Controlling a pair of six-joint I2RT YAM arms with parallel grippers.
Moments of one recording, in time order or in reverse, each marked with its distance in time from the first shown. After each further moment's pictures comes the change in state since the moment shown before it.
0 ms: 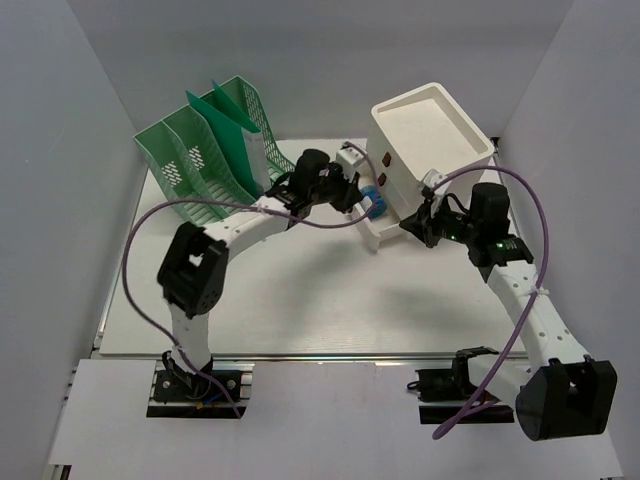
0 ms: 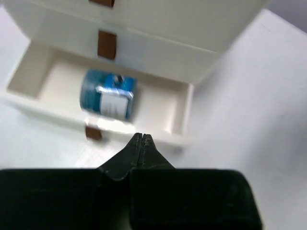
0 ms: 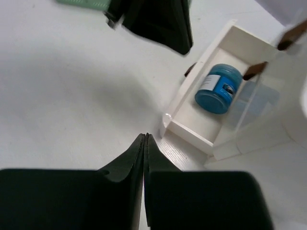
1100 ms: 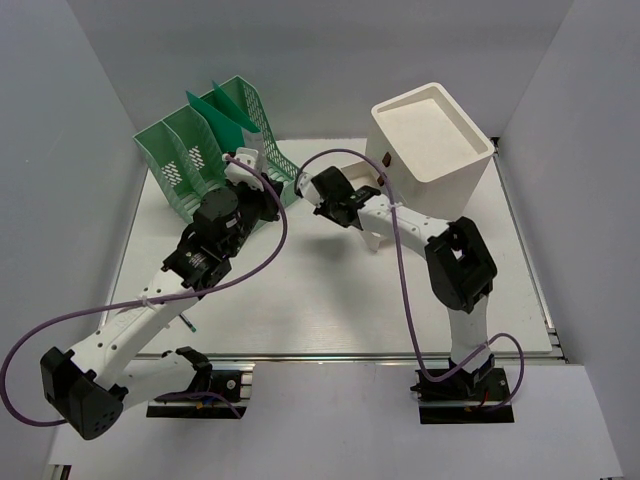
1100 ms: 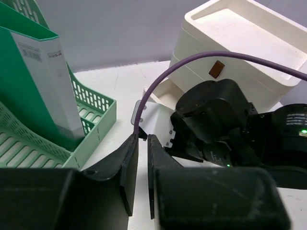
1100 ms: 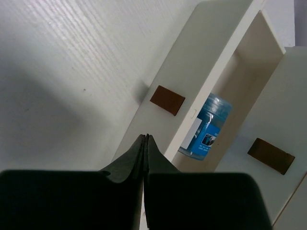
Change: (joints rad) left arm 0.002 -0.900 -0.533 -0.014 -0.603 -0.200; right arm 0.604 0.918 0.694 -0.224 1.097 -0.116
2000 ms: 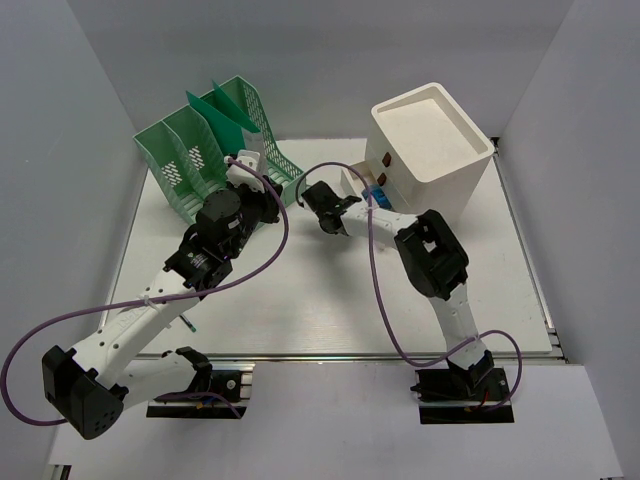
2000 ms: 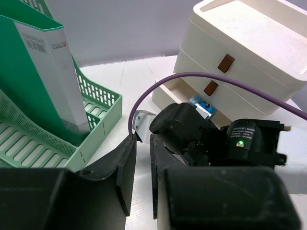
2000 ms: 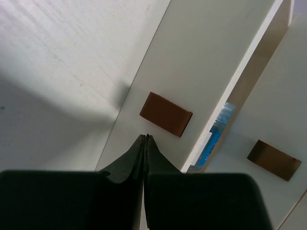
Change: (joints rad) left arm 0.000 0.002 -0.017 -0.003 -0.027 0.012; right arm 0.009 0.213 0.060 0.037 0.359 -0.086
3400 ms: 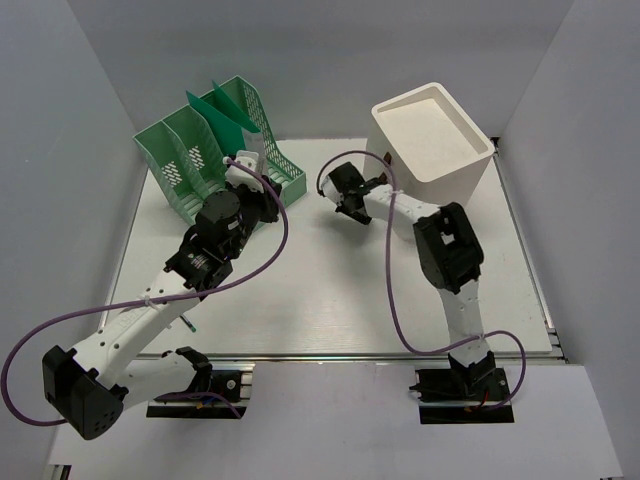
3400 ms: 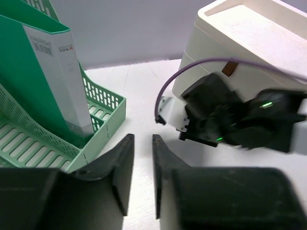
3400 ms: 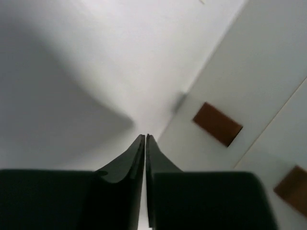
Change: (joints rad) left arm 0.001 -0.002 -0.013 0.026 -0.019 0.008; right arm -0.143 0.014 0.048 -0.096 -0.209 0.004
